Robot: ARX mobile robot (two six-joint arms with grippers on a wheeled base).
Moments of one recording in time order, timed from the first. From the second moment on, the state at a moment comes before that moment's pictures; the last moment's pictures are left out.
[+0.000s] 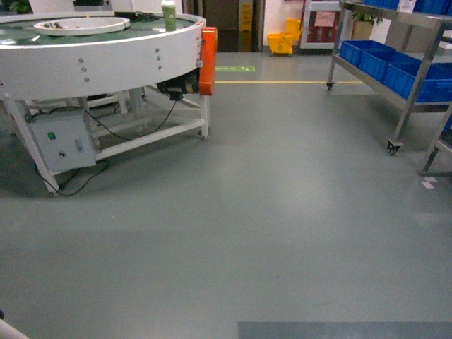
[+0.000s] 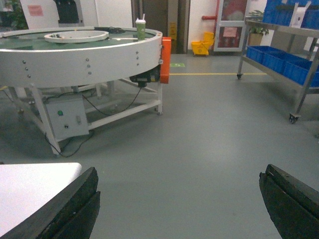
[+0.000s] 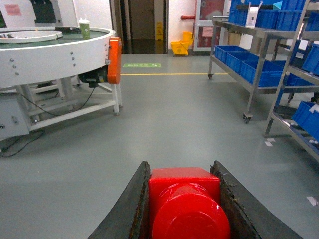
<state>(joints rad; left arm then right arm) 0.00 0.01 0.02 0.00 0.00 0.00 0.00 0.00 0.01 0.00 0.00 0.01</state>
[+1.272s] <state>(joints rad) 0.00 0.01 0.02 -0.01 0.00 0.00 0.00 0.00 0.01 -0.01 0.00 0.01</state>
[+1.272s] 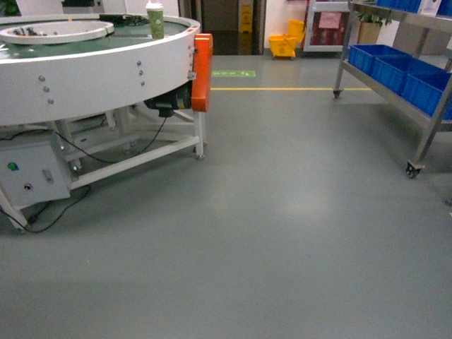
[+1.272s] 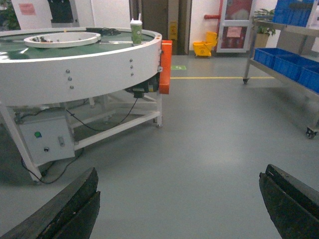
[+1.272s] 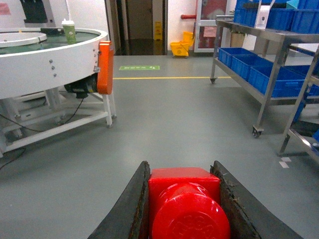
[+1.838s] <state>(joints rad) 0.00 0.01 0.02 0.00 0.00 0.00 0.00 0.00 0.01 0.00 0.00 0.01</state>
